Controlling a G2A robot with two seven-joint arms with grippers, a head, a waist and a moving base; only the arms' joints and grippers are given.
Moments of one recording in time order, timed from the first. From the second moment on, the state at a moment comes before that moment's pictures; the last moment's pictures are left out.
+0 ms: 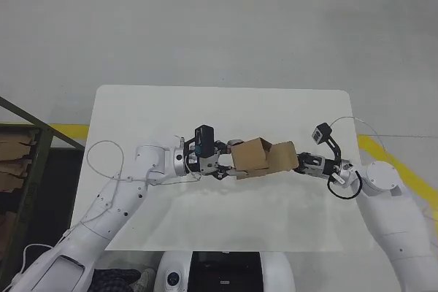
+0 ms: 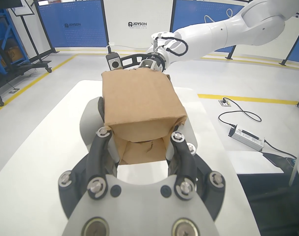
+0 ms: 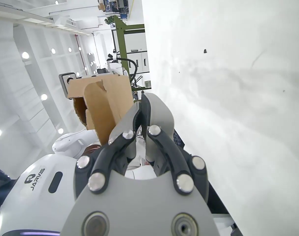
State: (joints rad) left arm 1.07 -1.10 -0.98 -1.48 1.26 -0.98 0.26; right arm -1.16 -1.04 1.27 -1.29 0.47 -0.19 1.20
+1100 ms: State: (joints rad) left arm 1.02 -1.12 -0.93 -1.44 1.29 -0.95 0.15; right arm -1.22 -1.01 1.34 -1.49 0.41 -0.18 1.23
